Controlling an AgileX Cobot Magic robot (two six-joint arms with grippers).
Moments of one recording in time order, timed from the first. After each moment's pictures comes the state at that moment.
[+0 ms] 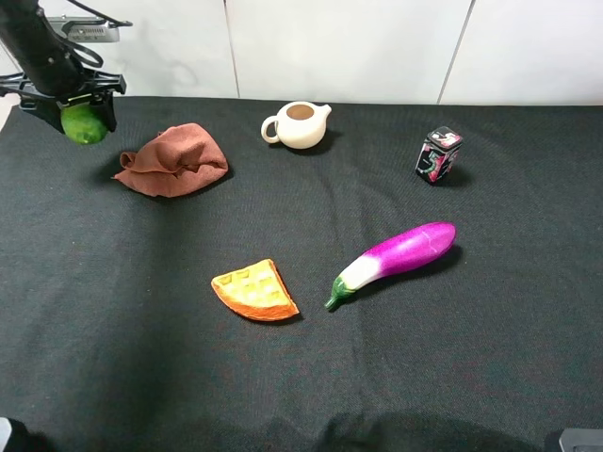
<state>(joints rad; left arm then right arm) 0.01 2.13 -1.62 0.03 0.83 -0.14 0.11 -0.01 -0.51 0.07 1.02 -0.14</state>
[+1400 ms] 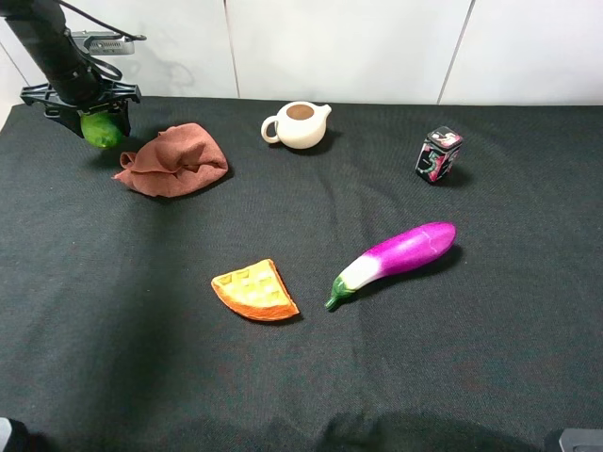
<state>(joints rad) 0.01 2.28 -1.74 0.03 0.79 -0.14 0.11 -0.01 -0.51 0.07 1.02 -0.14</state>
